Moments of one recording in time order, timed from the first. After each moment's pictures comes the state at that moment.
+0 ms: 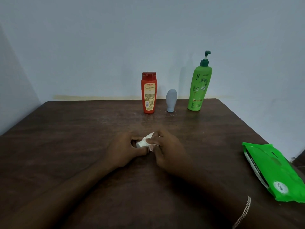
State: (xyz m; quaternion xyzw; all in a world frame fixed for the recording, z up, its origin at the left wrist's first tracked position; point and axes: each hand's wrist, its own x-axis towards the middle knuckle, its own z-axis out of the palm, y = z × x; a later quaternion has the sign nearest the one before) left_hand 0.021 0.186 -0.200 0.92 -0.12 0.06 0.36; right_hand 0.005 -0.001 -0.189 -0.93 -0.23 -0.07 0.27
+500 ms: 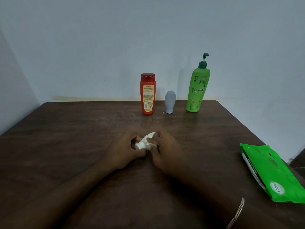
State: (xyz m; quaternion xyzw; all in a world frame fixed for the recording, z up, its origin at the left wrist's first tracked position) left_hand 0.025 0.185 -0.206 0.94 -0.10 0.06 0.33; right_hand 0.003 0.001 -0.189 -0.93 -0.21 -0.10 0.28
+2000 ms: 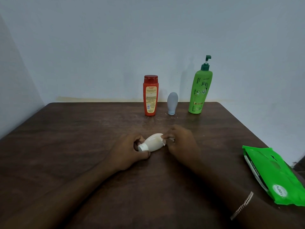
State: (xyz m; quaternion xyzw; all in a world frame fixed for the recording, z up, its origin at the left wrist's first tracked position) left_hand 0.024 0.186 -0.203 0.94 -0.13 0.08 0.32; right_hand 0.034 -0.030 -0.182 -0.93 -0.18 -0.15 0.28
